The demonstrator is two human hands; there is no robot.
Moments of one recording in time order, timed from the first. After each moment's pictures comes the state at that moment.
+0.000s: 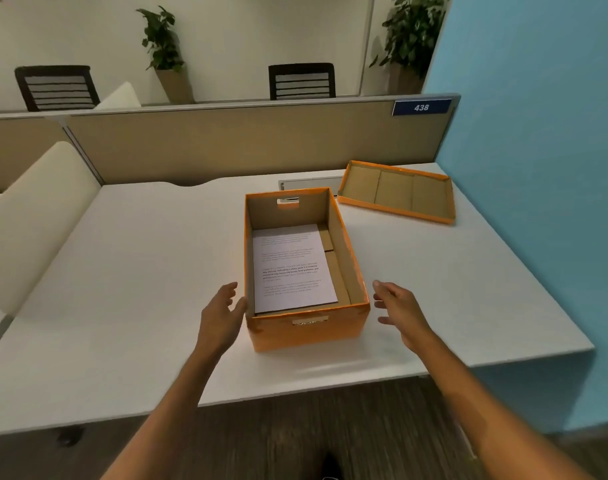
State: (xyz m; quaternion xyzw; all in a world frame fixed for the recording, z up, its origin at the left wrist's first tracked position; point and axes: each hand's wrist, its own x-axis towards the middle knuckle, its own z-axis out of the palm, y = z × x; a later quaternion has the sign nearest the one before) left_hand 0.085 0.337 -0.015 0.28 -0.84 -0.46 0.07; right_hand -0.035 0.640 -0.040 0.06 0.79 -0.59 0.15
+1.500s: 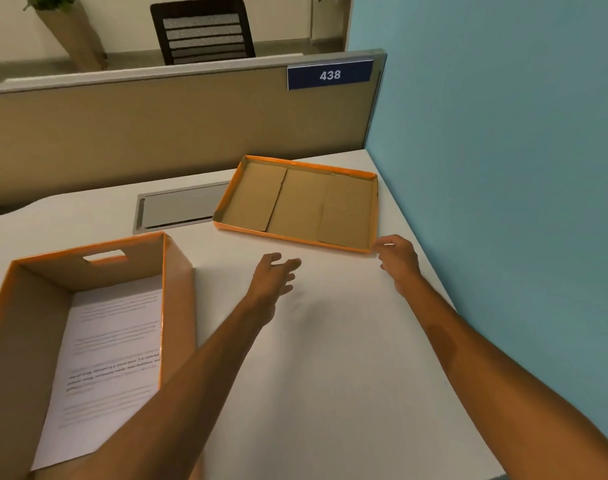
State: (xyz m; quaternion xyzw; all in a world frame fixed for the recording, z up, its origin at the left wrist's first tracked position) left_hand -0.342 0.621 -0.062 0.30 -0.64 -0.70 -0.12; right_hand -0.435 0.853 -0.084 0.21 0.81 -0.53 0.09
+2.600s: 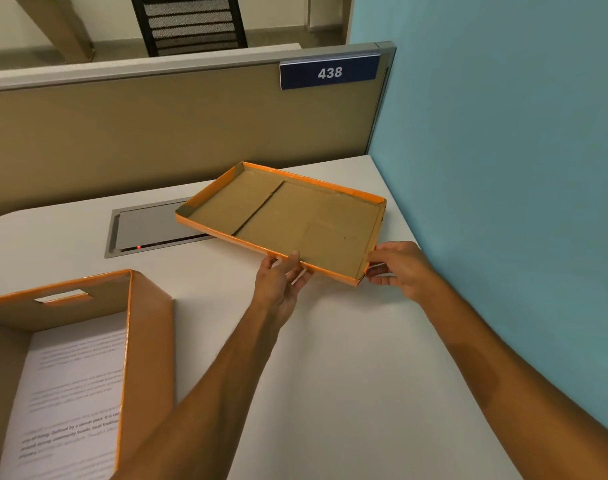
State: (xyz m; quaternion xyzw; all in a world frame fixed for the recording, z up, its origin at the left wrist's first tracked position) left_hand -0.433 0.630 -0.099 0.32 -0.34 -0.88 -0.05; right_hand -0.500 0.849 -0.073 0.17 0.74 -0.61 0.24
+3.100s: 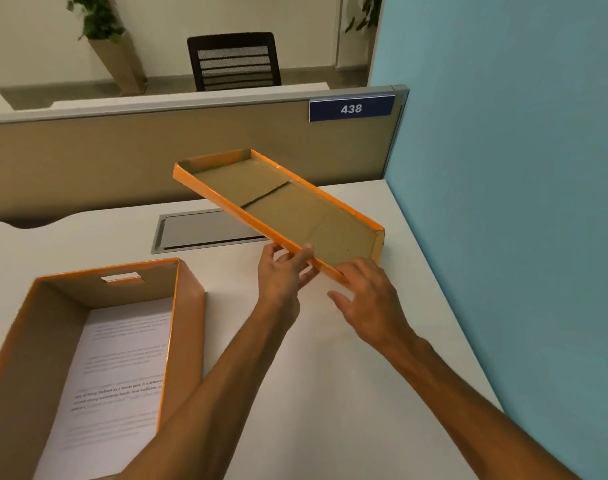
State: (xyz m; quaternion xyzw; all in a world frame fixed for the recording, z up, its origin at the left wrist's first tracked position) left_hand -0.382 0.636 -0.009 0.28 -0.50 -0.82 0.08; right_hand -0.384 0.791 -0.029 -0.25 0.93 -0.25 -0.11
